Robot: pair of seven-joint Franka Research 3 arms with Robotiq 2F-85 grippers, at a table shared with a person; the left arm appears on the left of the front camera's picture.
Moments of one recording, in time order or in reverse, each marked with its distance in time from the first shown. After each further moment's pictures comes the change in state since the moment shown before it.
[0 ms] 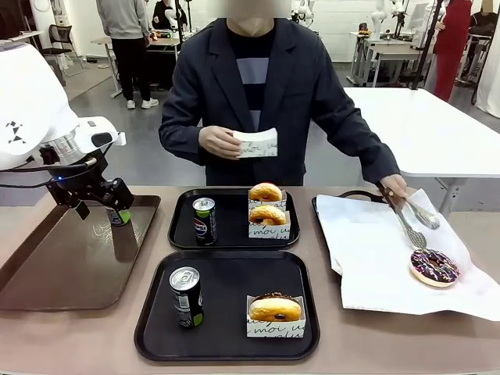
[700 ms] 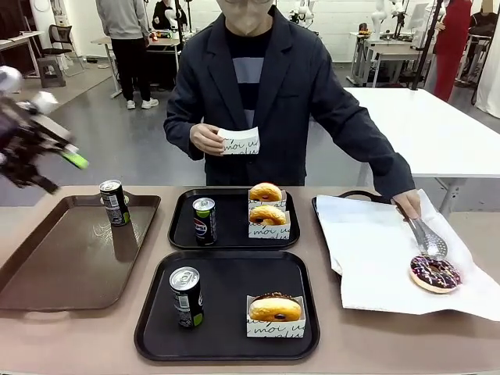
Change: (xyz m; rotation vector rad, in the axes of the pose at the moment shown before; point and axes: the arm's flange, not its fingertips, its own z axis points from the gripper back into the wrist) left arm 0.009 0.155 0.069 -0.705 0.121 0.225; right arm 0.000 0.000 0.000 0.000 -0.001 0.000
